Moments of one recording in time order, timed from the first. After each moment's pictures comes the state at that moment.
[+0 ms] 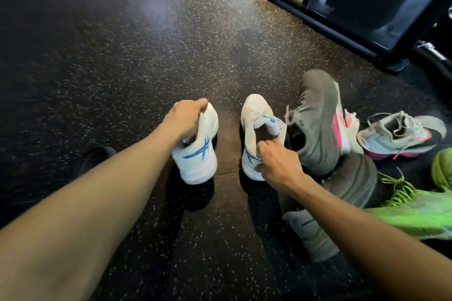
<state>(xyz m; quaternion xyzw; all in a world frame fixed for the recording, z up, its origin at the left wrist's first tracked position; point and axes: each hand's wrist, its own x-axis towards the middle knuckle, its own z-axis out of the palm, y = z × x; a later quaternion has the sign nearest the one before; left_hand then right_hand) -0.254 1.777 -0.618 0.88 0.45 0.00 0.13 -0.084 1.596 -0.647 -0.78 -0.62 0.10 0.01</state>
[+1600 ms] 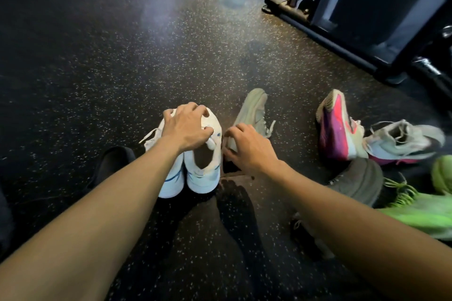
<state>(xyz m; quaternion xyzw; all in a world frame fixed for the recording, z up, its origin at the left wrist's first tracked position) -0.303 1.767 -0.617 0.87 0.48 0.06 0.08 -0.160 1.647 -0.618 -0.72 -0.68 0.08 0.14</state>
